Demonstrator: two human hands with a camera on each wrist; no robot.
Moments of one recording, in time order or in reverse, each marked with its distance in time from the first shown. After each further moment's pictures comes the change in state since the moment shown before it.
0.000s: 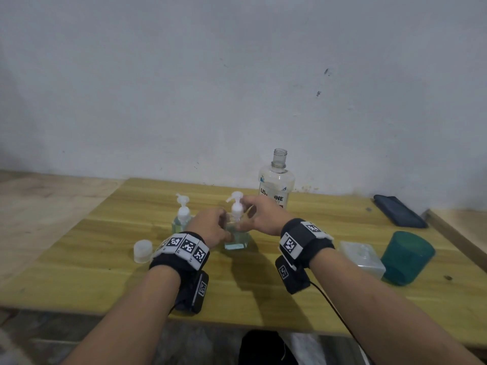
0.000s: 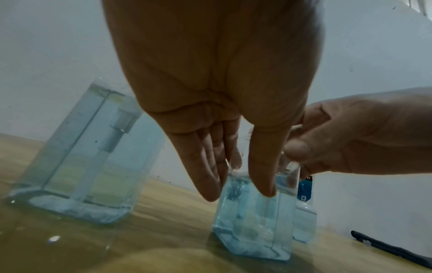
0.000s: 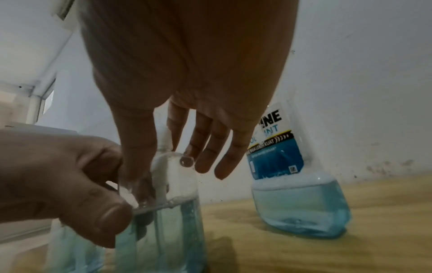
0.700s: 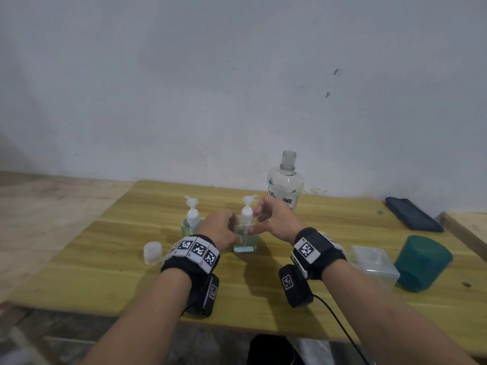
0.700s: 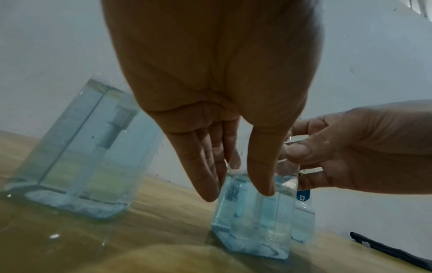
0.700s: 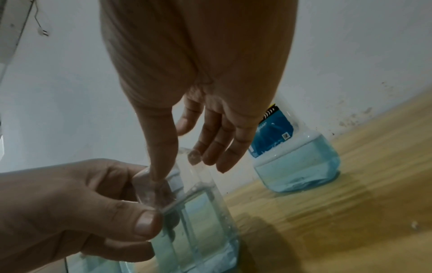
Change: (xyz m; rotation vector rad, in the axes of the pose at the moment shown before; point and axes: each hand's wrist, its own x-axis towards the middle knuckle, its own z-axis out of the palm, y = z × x) left_hand -0.005 0.005 -0.001 -0.035 0.002 -0.024; right_hand -0.001 0.018 0.006 0.354 0.094 0.077
